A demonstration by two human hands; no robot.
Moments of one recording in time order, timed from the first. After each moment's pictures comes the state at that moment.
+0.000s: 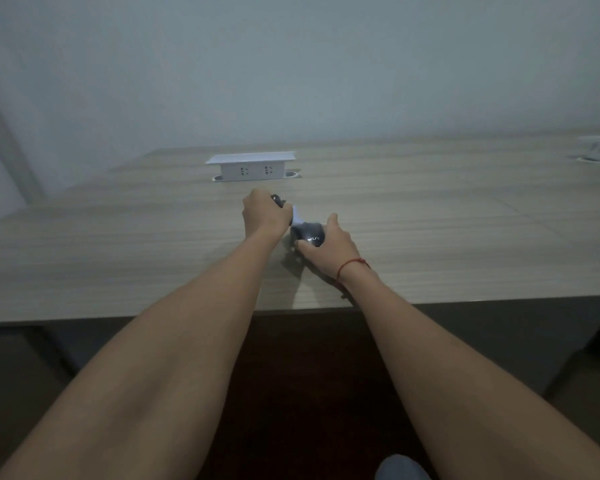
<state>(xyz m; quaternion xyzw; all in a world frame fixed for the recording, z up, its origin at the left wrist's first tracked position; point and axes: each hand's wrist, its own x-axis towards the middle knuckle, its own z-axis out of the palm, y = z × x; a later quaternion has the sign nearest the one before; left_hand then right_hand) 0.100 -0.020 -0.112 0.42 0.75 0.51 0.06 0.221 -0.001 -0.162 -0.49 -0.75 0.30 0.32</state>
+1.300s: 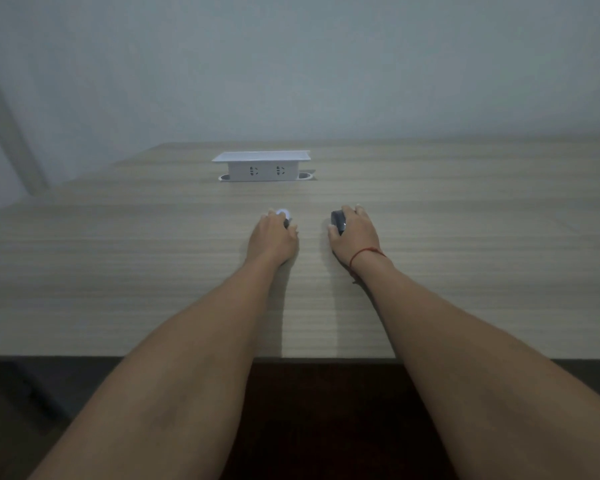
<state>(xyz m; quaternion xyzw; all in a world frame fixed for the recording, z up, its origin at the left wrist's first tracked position) 0.050 0.044 -0.161 0.54 0.78 0.30 0.00 0.187 0.098 -0.169 -0.52 -0.77 0.16 0.33</state>
